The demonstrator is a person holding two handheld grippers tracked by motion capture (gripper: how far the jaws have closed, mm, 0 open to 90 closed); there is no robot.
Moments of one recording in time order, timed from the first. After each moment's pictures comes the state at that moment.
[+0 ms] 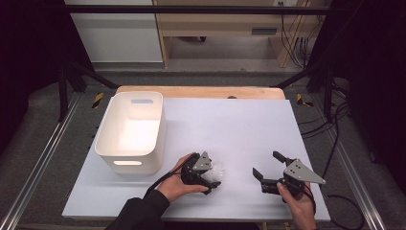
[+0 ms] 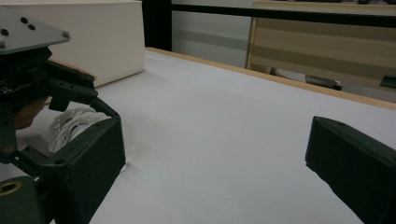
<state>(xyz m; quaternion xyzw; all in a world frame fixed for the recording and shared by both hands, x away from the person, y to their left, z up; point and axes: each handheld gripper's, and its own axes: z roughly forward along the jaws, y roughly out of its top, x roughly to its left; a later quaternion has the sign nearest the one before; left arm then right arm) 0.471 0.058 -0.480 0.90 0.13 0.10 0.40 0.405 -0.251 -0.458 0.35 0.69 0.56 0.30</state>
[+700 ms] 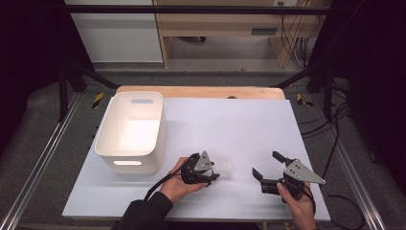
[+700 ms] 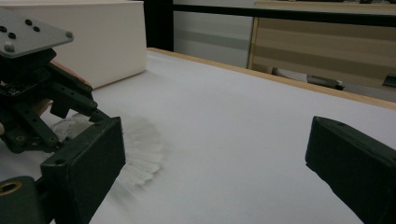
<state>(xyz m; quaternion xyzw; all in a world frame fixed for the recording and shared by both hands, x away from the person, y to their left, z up) 0.469 0.057 -0.481 0.90 0.14 0.14 0.40 0.405 -0.250 -0.458 0.35 0.69 0.56 0.30</state>
